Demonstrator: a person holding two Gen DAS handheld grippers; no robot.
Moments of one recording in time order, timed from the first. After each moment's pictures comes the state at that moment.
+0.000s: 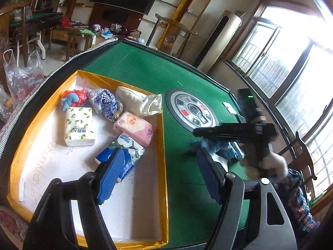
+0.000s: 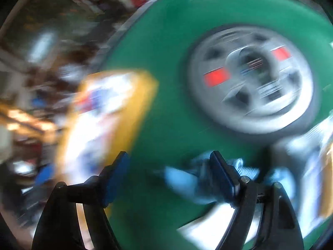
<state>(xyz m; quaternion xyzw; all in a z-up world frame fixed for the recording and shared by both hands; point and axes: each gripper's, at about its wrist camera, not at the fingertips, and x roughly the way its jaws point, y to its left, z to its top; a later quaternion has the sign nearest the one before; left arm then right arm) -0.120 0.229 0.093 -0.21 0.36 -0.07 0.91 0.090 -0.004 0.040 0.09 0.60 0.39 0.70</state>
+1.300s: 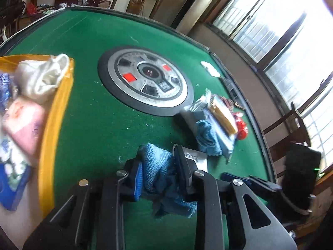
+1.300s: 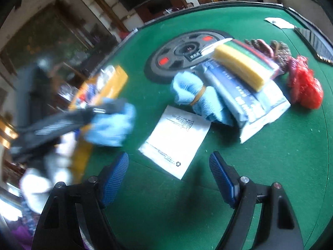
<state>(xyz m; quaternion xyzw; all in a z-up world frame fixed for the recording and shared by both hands) -0.023 0.094 0.039 -0.17 0.46 -0.16 0.86 -0.005 -0.126 0.032 0.10 0.50 0.27 0.81</state>
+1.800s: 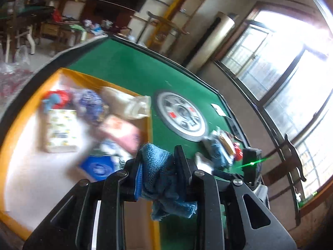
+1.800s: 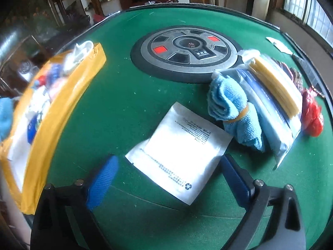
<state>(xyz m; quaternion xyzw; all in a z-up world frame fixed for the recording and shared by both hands) -0.099 0.224 0.096 -0.24 0.36 -0.13 0.89 0.004 -0.046 0.017 -0.03 0.51 0.15 0.85</state>
